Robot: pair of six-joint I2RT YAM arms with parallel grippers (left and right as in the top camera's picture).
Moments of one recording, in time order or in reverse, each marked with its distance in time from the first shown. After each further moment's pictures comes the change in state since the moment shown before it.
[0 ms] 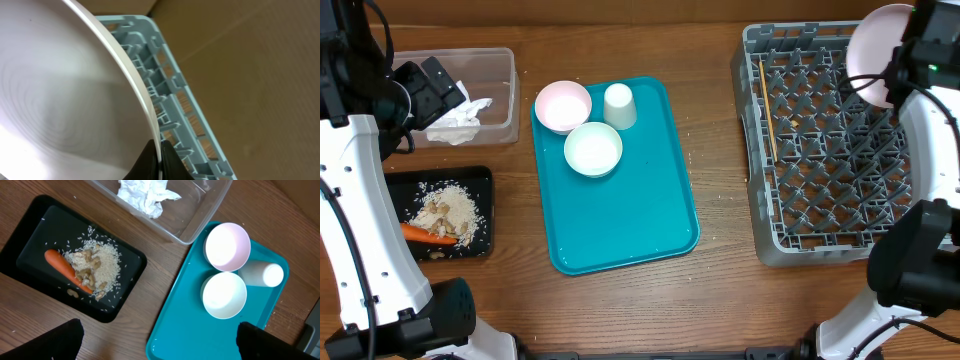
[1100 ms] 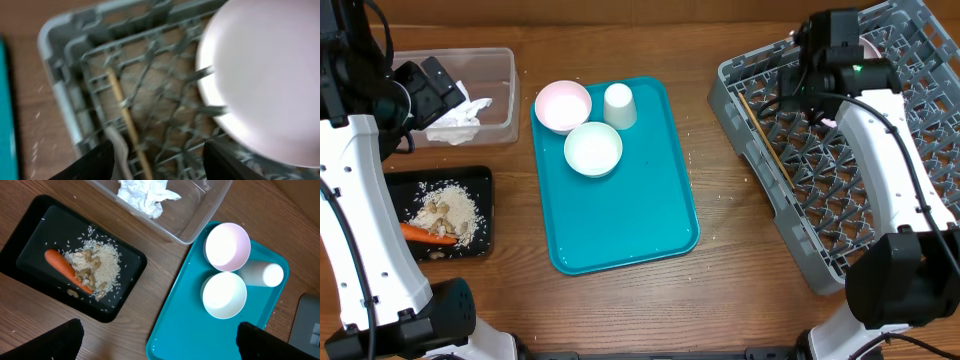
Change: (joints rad) left arm 0.000 0.000 0.000 0.000 0.000 0.000; right arm 0.280 -0.088 -0.039 -0.380 -0.518 0.201
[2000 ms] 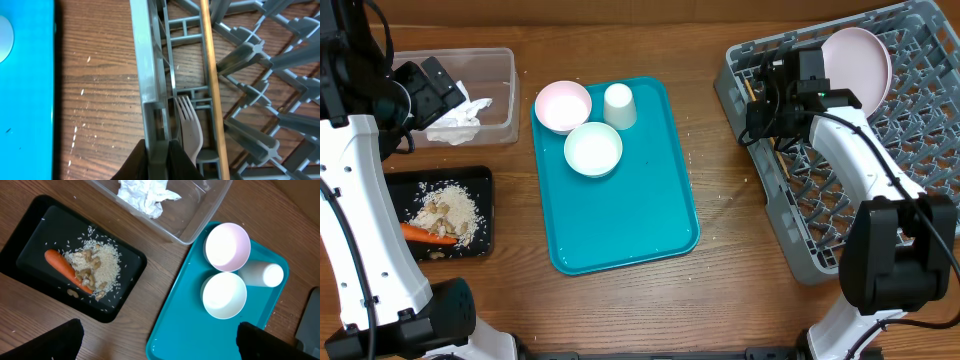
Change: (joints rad) left arm 0.000 0.000 0.000 0.000 0.000 0.000; right arm 0.018 0.063 -0.238 0.269 -0.252 -0.003
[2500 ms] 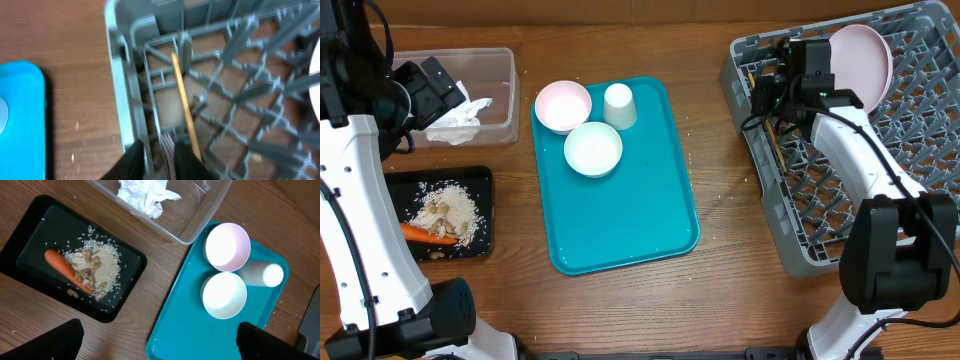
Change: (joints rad) left arm 0.000 0.000 0.000 0.000 0.000 0.000; right arm -0.009 0.005 0.009 0.173 0.088 0.151
